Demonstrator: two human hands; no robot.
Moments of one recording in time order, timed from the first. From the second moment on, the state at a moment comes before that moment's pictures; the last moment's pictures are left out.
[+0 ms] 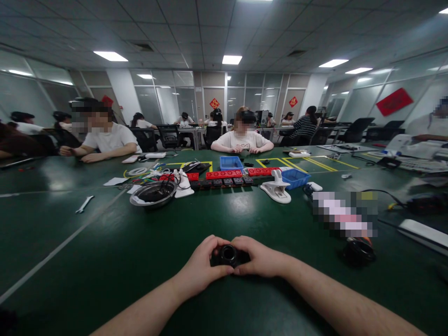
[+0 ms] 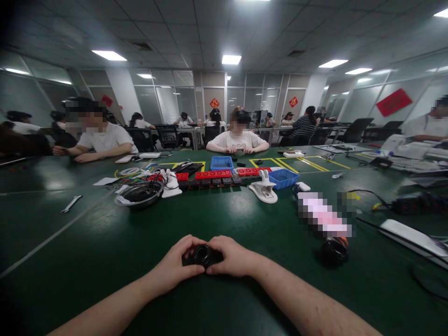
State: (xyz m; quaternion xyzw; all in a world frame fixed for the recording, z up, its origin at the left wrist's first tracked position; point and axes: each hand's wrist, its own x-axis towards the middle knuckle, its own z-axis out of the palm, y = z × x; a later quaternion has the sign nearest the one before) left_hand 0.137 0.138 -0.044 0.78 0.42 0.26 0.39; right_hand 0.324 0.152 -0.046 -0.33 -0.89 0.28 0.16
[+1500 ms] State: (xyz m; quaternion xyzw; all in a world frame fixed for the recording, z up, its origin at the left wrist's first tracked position) left_hand 0.137 0.136 -0.048 0.77 0.43 0.28 0.37; right_hand 0.317 0.146 -0.052 -0.39 -0.87 0.21 0.20
